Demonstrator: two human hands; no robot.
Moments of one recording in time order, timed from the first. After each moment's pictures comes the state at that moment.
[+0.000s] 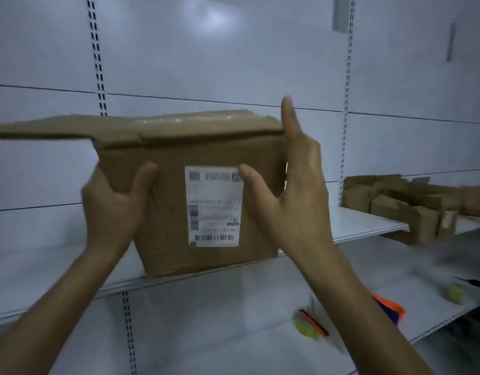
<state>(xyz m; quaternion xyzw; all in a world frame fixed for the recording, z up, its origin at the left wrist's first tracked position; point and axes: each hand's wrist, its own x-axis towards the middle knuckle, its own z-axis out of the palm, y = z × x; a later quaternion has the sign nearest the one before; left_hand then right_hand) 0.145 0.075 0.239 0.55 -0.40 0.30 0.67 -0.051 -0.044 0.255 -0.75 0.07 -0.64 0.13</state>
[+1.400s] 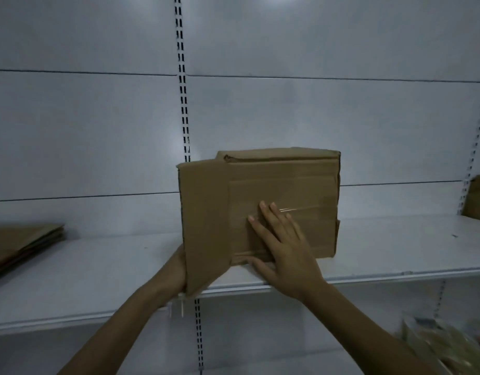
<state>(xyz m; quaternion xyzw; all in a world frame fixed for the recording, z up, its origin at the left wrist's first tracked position) 0.267 0.085 0.160 0.51 -0.15 -0.22 0.82 0.184 -0.118 0.121 -0.89 -0.03 -0.46 -0.03</state>
